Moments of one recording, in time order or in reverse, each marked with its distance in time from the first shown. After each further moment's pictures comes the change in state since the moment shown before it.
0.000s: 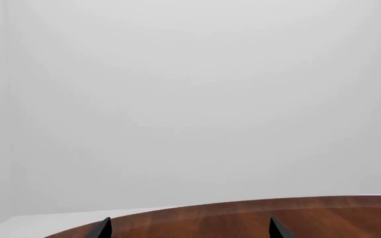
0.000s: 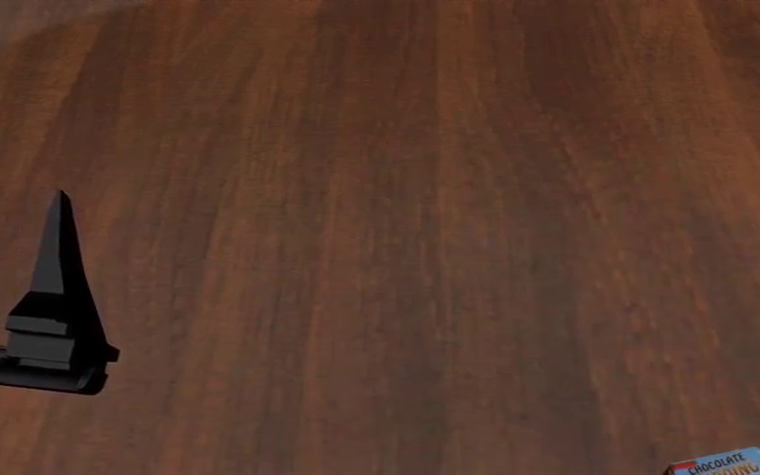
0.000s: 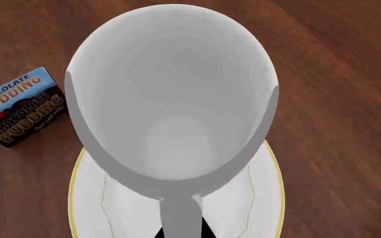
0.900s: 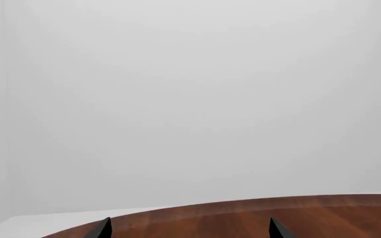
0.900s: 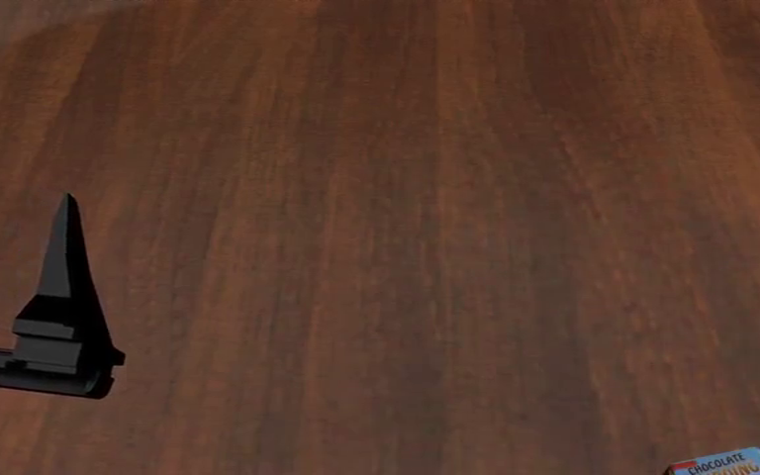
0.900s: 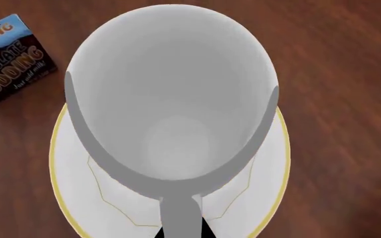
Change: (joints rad) left arm -0.001 -0.005 0.017 0.001 -0.001 0.003 -0.010; right arm -0.067 -0.059 -0.049 0.090 -0.062 -0.116 -0.067
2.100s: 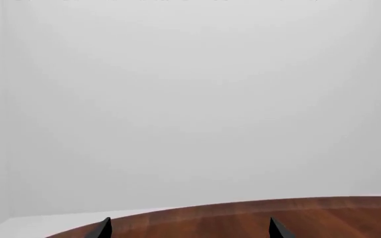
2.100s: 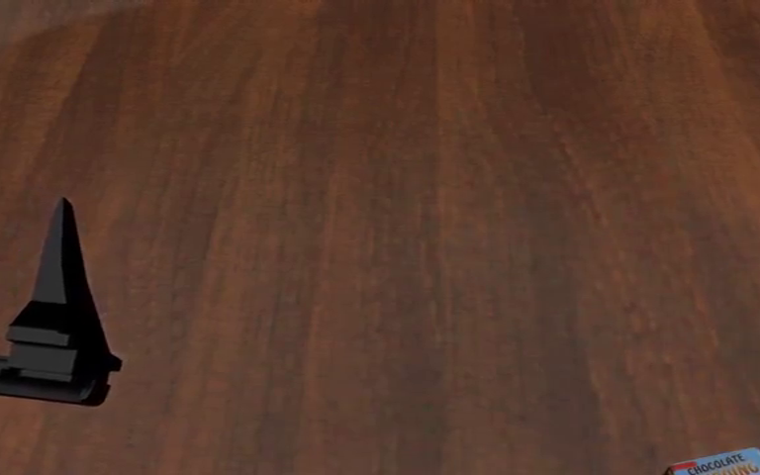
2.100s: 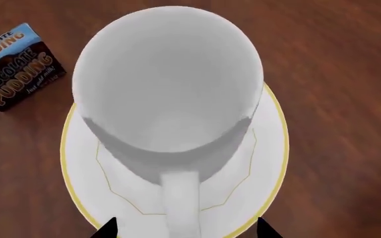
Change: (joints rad) left arm 0.013 -0.015 0.006 0.022 -0.008 0.003 -0.020; right arm -0.042 -0.038 0.038 -0.017 0.031 -0.036 -0.032
